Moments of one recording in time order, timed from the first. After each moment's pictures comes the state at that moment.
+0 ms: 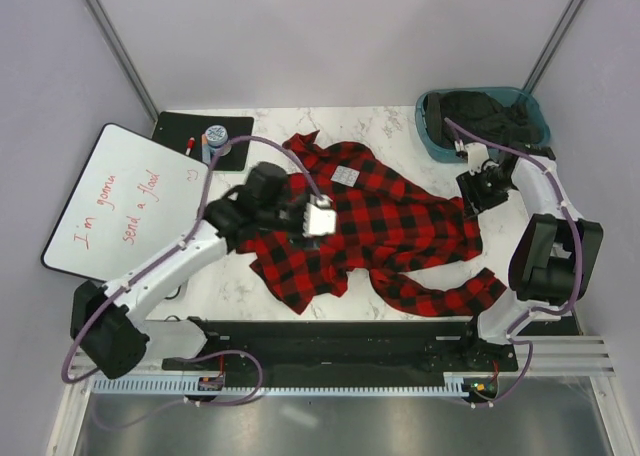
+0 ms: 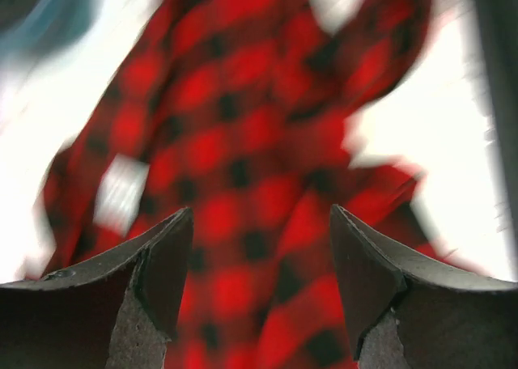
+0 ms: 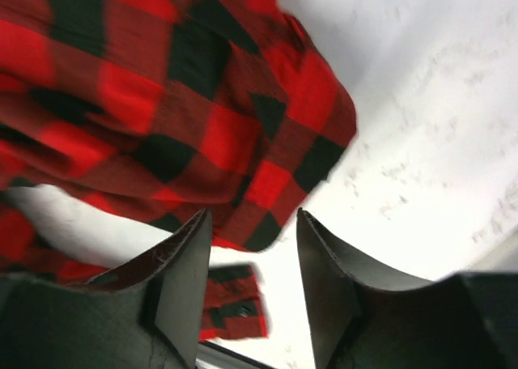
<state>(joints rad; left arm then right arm) -0.58 1.25 1.05 -0.47 0.60 0.92 -0.20 1.68 1.33 -0.96 -0.25 -0.62</state>
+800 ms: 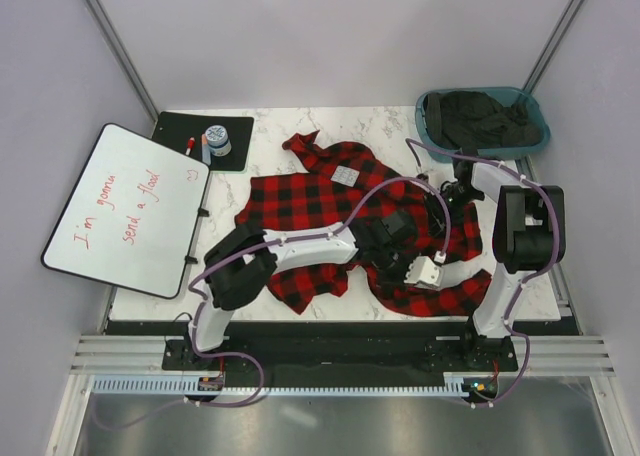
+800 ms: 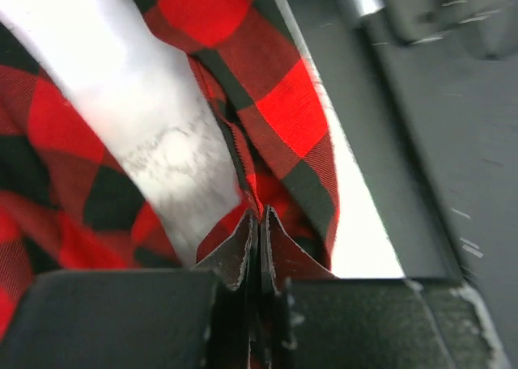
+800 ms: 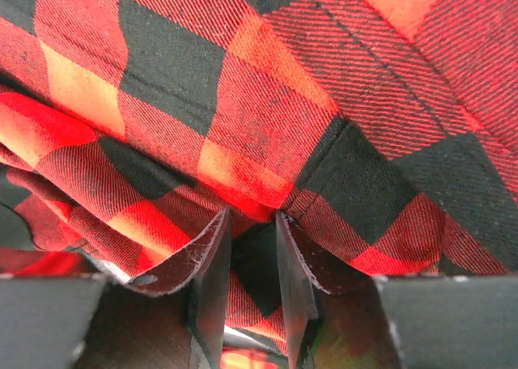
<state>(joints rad) -1.13 2.06 1.52 -0.45 0.54 0.73 -0.03 1.91 1.27 -0.89 -0.40 -0.50</state>
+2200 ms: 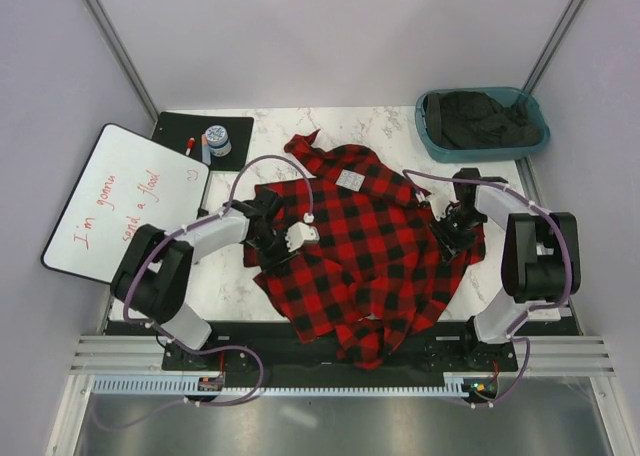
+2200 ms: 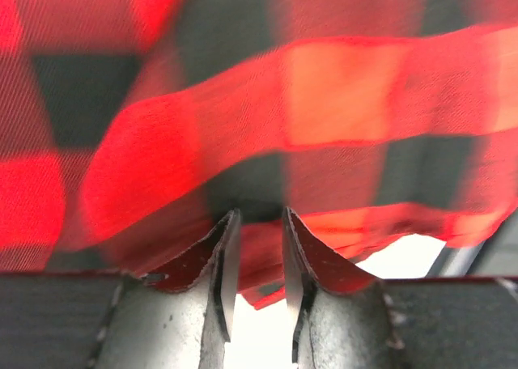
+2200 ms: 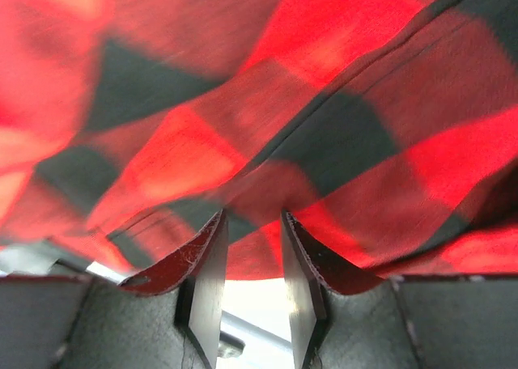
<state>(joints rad) -0.52 1.56 0.87 -0.68 0.40 0.75 0.00 1.65 1.02 -0.94 -0.23 -0.58</state>
